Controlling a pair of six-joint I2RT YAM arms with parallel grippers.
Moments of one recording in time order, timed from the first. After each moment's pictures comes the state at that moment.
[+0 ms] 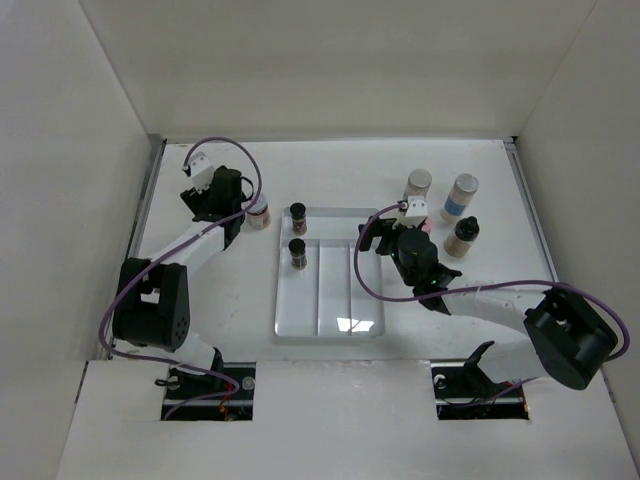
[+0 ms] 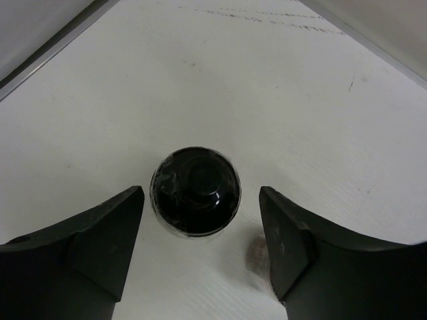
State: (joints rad) left arm -0.19 1.57 0.94 0.10 -0.70 -0.54; right arm 0.73 1.34 0.56 0.59 0.47 0.34
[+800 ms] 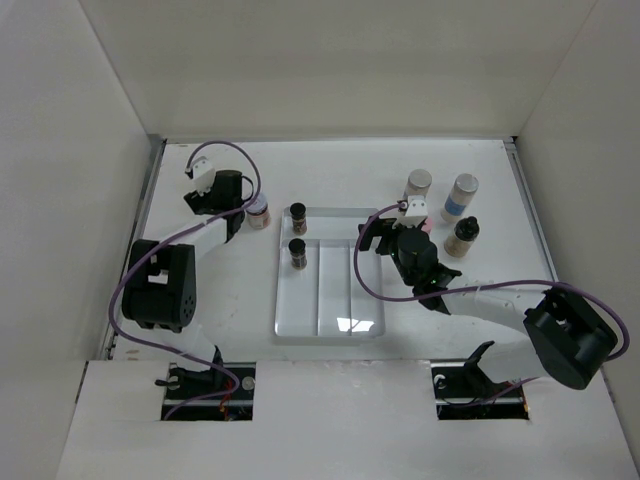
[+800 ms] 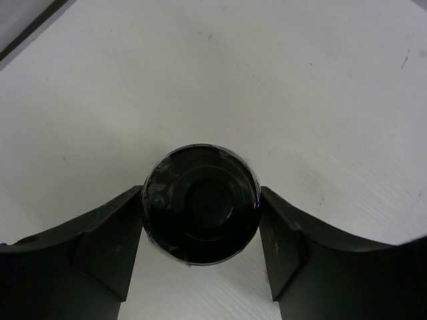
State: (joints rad) left arm -0.16 1.68 0.98 0.07 -0.68 -0.55; right arm 0.73 1.34 0.56 0.59 0.47 0.34
